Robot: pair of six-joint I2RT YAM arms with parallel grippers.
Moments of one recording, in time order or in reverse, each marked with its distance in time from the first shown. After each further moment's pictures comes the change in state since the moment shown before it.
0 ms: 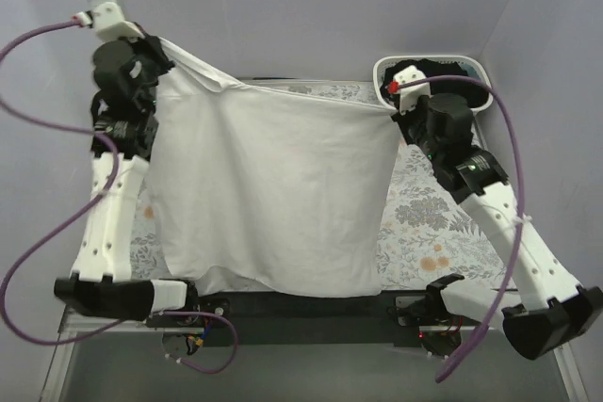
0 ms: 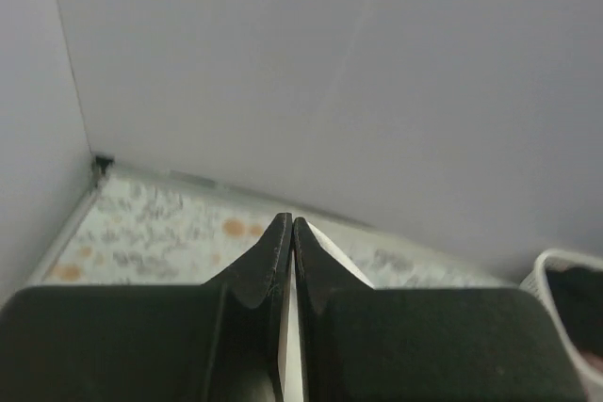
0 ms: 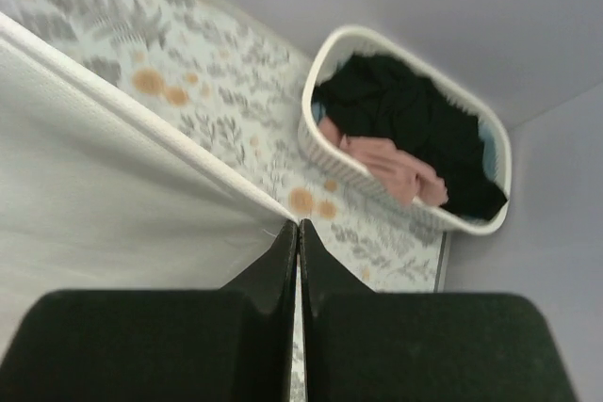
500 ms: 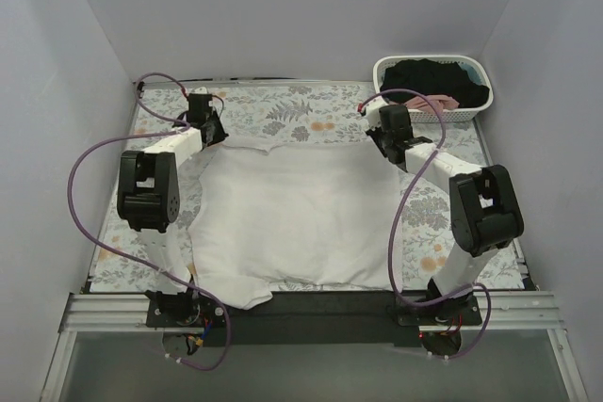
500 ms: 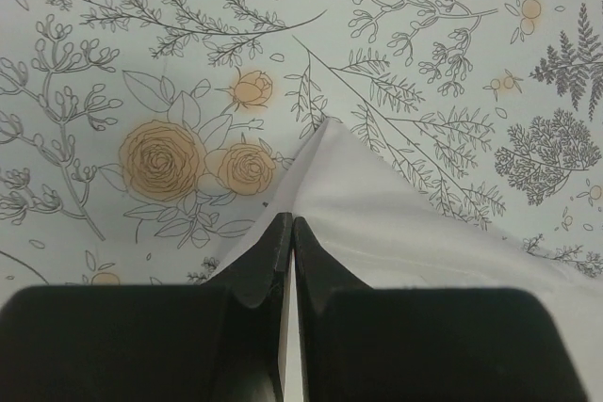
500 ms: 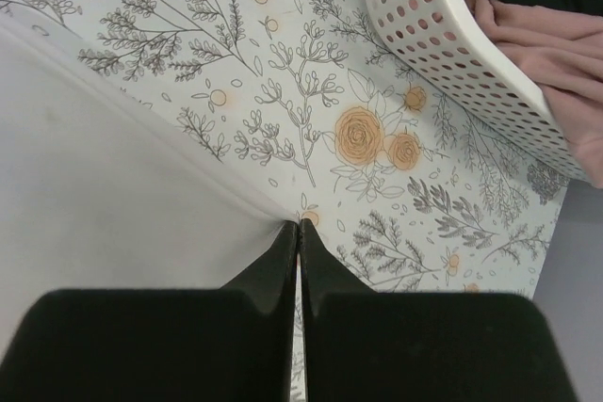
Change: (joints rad) left arm 0.003 0.692 -0.351 0.119 0.144 -0.119; right arm -0.104 0.639 -0.183 0.372 0.074 -0.043
